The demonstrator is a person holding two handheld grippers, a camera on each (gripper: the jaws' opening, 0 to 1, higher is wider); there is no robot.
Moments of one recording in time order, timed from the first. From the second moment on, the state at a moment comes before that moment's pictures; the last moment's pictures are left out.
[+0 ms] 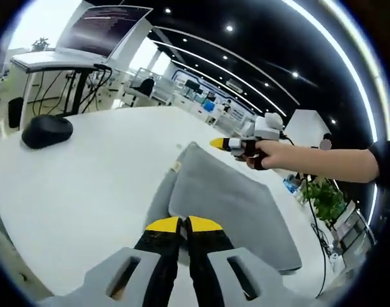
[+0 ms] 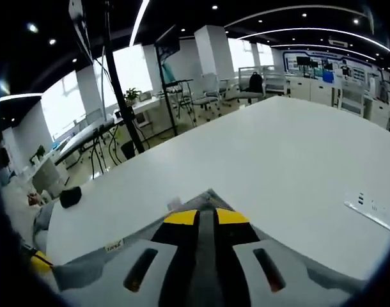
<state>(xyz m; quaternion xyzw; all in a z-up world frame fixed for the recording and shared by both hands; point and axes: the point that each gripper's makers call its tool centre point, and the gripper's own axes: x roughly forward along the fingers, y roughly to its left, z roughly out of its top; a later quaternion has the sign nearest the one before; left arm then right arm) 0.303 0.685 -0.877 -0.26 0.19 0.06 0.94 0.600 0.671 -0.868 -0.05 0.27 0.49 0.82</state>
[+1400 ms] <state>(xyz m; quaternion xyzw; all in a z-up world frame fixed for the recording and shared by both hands) 0.323 0.671 -0.866 -0.01 0.29 0.06 0.95 0.598 0.561 -0.881 -0.13 0.30 0.47 0.82</state>
